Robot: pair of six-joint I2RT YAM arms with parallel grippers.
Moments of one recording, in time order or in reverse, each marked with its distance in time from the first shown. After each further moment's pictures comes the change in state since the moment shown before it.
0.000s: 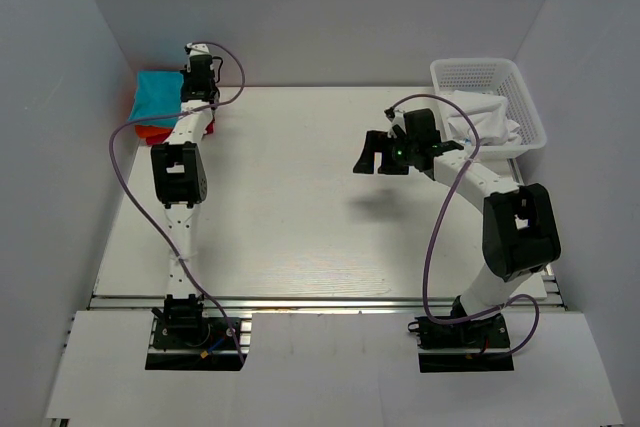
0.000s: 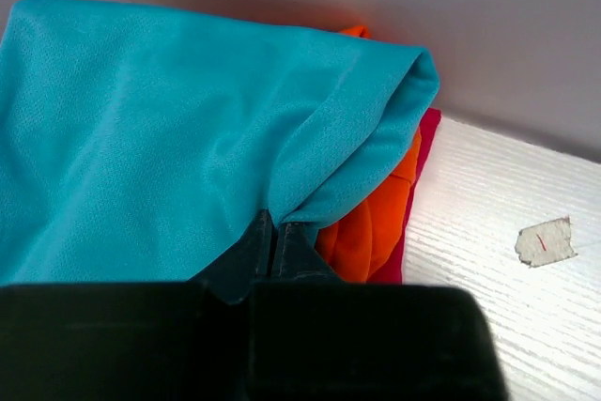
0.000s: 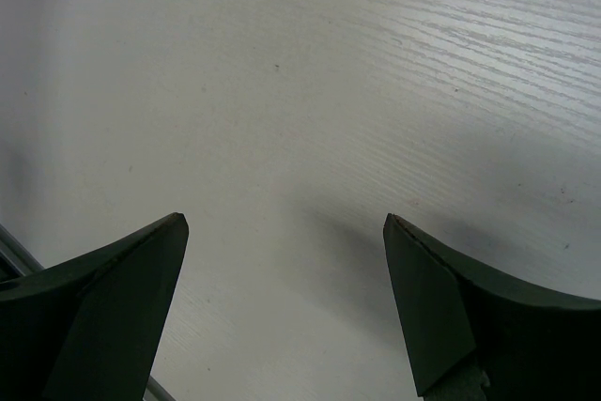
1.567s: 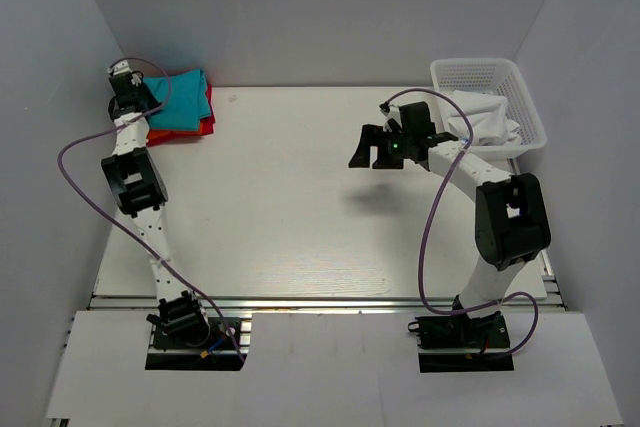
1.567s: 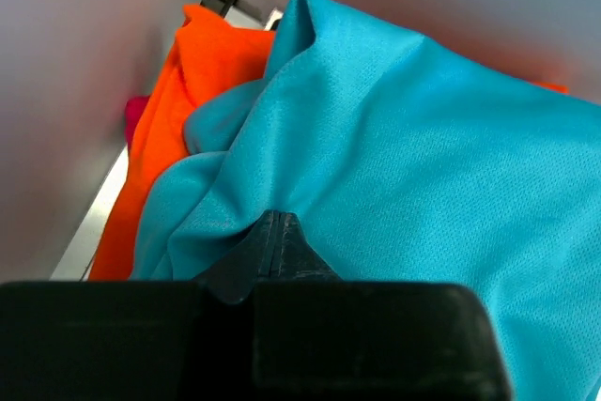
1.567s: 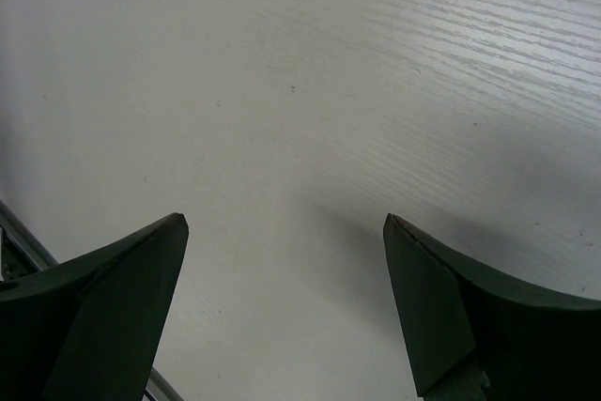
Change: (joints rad) left arm 0.346 0.033 0.000 -0.026 0.628 -0.369; right arm 0.000 0.086 0.099 -0.030 -0.046 0.003
